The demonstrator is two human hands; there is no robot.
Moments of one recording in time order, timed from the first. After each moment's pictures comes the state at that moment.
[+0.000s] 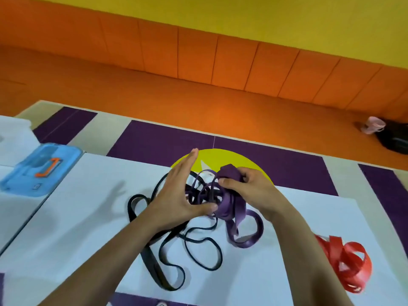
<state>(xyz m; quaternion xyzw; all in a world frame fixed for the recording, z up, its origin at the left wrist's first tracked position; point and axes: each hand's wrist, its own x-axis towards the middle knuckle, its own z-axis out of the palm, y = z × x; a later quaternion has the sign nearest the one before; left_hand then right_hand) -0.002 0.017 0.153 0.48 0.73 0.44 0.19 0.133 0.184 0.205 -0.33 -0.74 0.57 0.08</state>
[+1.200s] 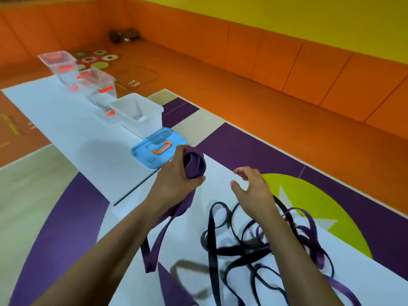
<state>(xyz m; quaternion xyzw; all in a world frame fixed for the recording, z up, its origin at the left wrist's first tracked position) -0.135 -0.148 0.167 0.13 0.89 0.43 0.02 -0.077 0.069 0.133 -0.12 -0.91 0.39 0.06</state>
